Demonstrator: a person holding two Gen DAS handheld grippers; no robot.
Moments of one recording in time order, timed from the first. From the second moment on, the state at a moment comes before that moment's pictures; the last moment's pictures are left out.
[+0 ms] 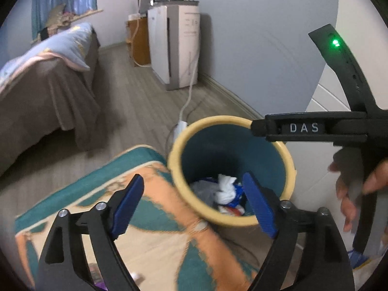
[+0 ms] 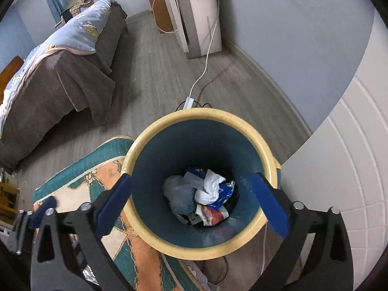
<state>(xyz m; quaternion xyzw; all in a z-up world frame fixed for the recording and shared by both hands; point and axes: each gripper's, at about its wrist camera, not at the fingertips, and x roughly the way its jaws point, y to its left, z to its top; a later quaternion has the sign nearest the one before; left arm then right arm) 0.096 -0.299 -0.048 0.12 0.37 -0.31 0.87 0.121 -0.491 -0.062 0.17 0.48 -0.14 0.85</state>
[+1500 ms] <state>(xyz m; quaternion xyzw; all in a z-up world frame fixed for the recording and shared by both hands) 0.039 0.037 -0.033 0.02 0.41 -0.08 0.91 0.057 -0.198 -0.142 -0.07 0.61 0.05 0.79</state>
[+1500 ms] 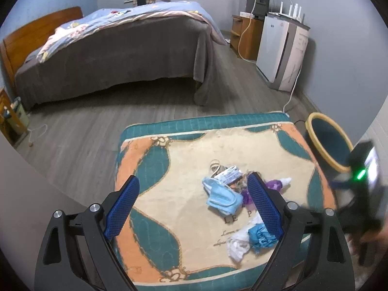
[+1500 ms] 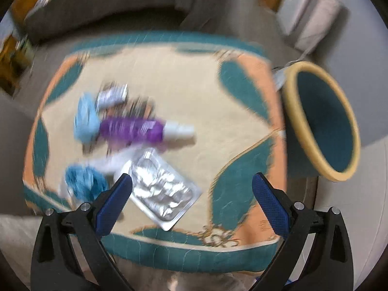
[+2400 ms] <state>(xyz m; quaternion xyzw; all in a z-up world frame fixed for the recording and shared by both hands) 0.083 0.022 -0.088 0.03 0.50 -0.05 0.86 0.066 -0.174 -0.147 -0.08 0.63 0.15 0.75</state>
